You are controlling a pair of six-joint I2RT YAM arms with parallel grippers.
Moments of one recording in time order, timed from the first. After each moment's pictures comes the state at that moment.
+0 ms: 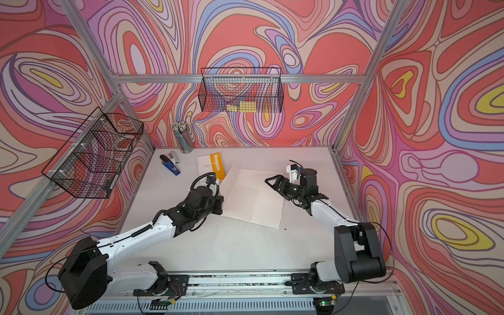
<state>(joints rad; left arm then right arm) -0.73 1.27 0.74 -0.12 -0.19 -0.39 0.11 1.43 0.76 0.12 -0.73 0.73</state>
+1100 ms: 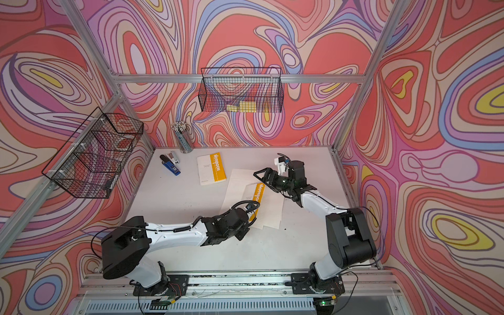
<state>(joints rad) -1.07 1.61 0.84 -0.11 -0.27 -0.18 0.24 1.57 0.91 0.20 -0.72 0.80</state>
